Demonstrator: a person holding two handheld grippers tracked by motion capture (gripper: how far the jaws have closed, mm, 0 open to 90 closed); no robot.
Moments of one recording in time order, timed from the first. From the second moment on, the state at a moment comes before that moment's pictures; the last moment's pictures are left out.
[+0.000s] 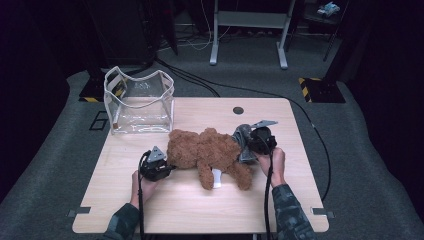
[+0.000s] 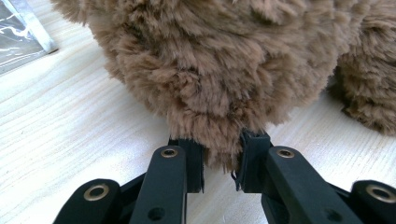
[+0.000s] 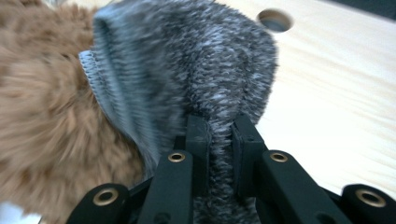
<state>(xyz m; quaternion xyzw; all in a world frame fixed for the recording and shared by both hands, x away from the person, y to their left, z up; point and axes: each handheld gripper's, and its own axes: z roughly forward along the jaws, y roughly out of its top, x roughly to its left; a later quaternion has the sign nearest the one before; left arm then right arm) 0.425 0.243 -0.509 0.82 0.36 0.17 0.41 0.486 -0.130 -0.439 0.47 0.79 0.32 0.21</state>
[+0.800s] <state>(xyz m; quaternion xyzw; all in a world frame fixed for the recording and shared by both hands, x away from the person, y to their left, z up) 0.426 0.245 -0.510 0.82 0.36 0.17 0.42 0.505 -0.135 -0.428 0.49 0.79 0.32 0.20</state>
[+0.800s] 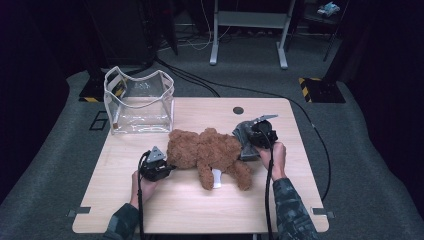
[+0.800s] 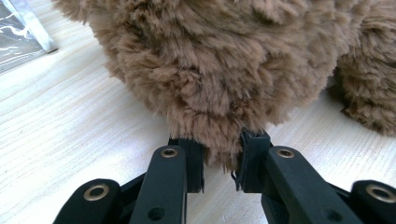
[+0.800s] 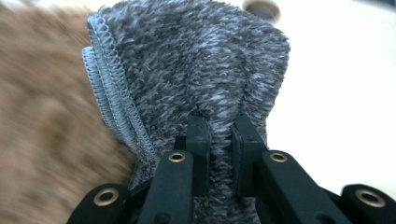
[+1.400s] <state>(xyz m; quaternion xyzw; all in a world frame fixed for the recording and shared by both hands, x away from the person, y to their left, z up) 0.426 0.245 -0.510 0.82 0.36 0.17 0.42 0.536 -0.132 -0.454 0.51 0.80 0.25 0.20</state>
